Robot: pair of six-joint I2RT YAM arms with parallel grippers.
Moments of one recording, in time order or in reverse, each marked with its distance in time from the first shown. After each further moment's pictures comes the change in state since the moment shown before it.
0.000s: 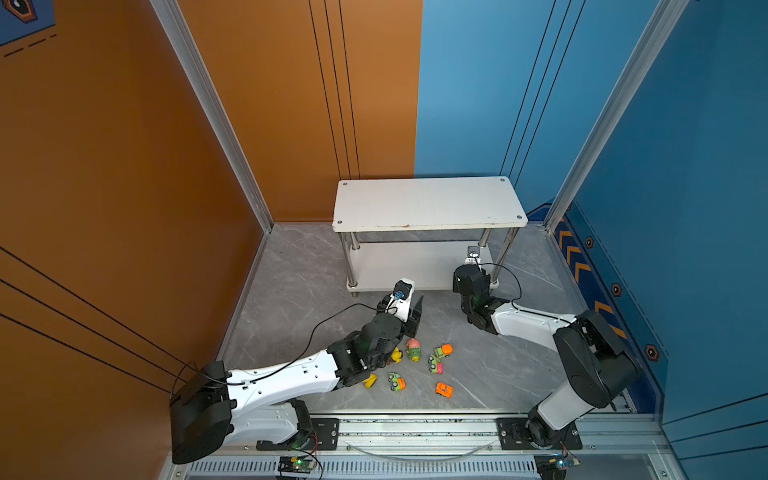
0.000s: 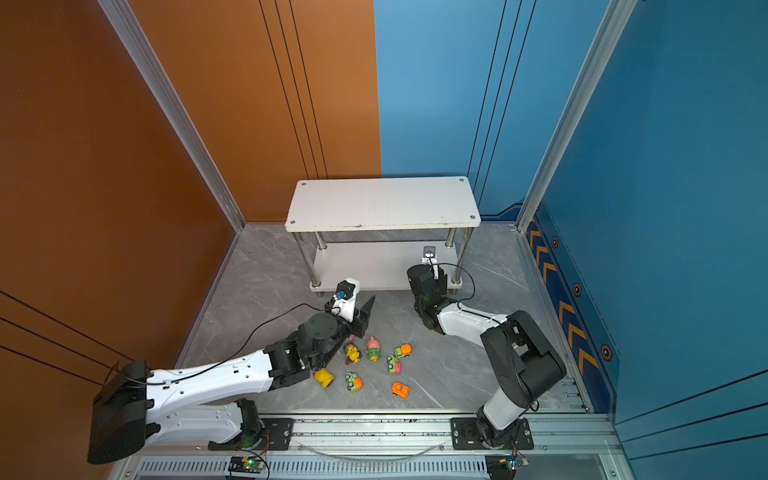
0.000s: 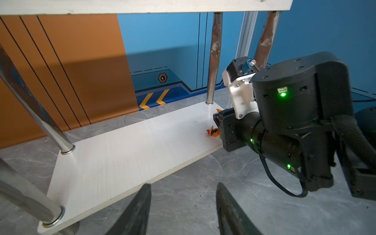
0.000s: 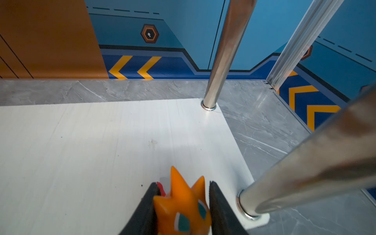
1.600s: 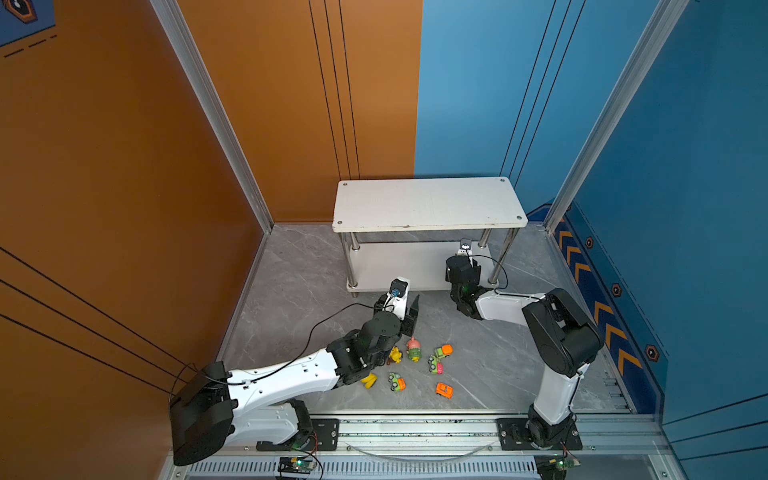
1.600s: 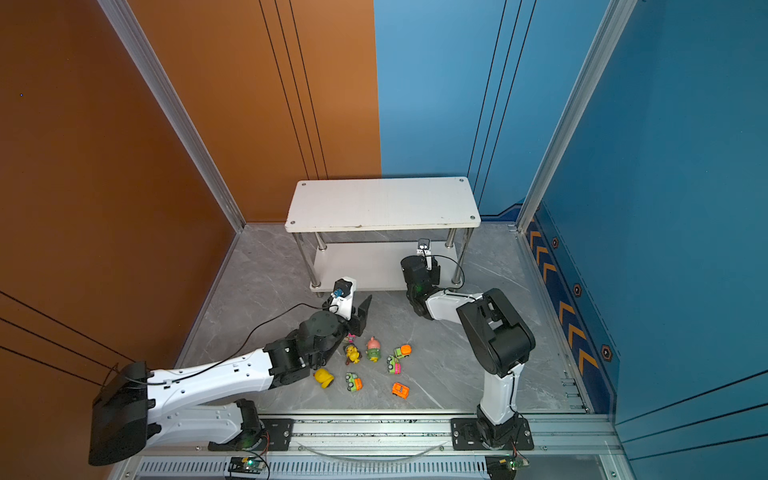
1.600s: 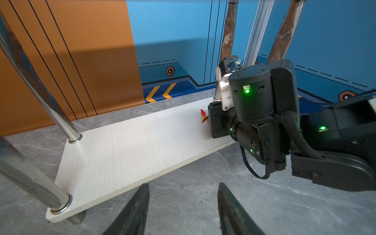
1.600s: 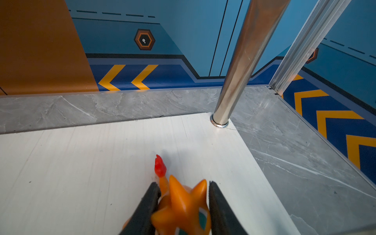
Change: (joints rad) left arm 0.024 0.007 0.000 -0.033 -0.007 -0.042; right arm -0.032 0.217 0.151 0.086 0.039 0.002
